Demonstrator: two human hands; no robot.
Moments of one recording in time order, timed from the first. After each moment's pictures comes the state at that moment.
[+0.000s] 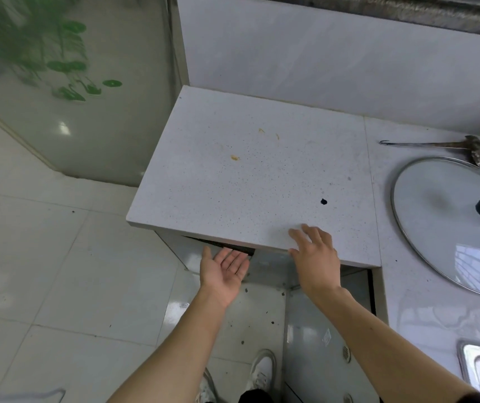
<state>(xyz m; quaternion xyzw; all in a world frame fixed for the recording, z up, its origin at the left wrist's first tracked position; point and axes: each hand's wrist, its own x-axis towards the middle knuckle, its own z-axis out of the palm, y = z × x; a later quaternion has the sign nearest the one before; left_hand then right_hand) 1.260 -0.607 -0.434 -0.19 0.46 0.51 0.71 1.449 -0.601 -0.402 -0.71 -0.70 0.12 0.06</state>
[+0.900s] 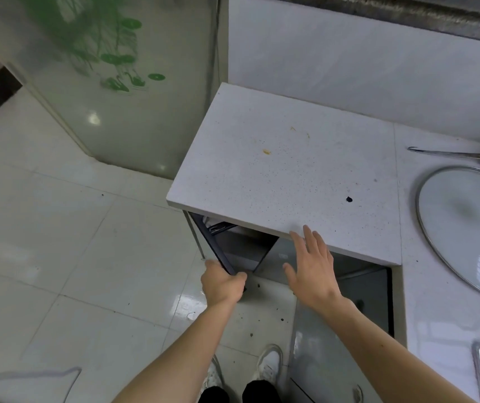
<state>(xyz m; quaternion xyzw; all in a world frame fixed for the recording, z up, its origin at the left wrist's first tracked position) 1.224 -0.677 -0.422 0.25 0.82 0.27 0.44 1.399 -0.648 -0.379 -0.66 -0.73 0.21 0.00</state>
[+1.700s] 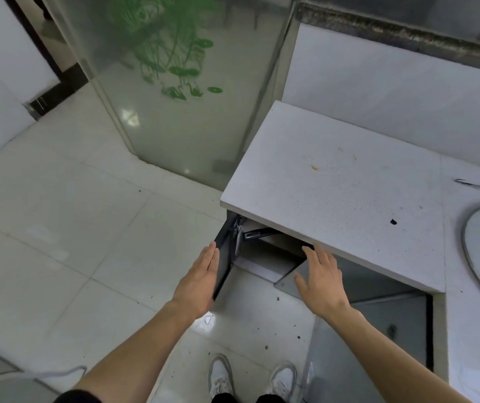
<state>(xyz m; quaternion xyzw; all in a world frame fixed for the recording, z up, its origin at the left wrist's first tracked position) 1.070 -0.733 -0.421 0.66 0.71 0.00 0.24 1.329 -0.664 -0.372 -0.64 -0.74 0.22 -0.01</state>
